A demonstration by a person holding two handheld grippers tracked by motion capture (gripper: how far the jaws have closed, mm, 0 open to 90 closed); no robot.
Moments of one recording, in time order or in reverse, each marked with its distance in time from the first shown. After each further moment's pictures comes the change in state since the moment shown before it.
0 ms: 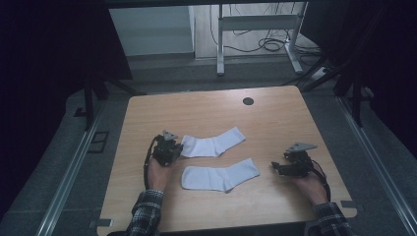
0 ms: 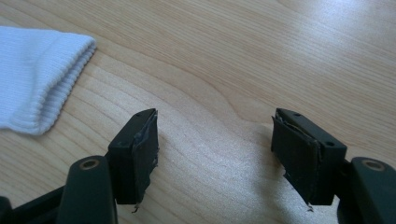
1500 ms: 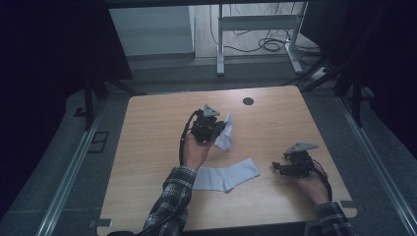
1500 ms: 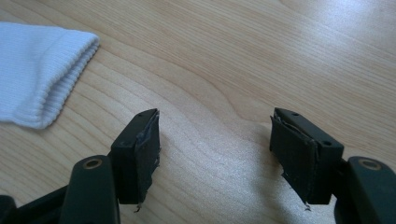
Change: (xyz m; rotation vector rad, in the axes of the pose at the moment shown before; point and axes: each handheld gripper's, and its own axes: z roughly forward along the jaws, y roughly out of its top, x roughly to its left) left arm -0.105 0.128 -0.011 -0.181 -0.237 0.176; right arm -0.004 -0.001 -0.001 -0.002 0.021 -0.020
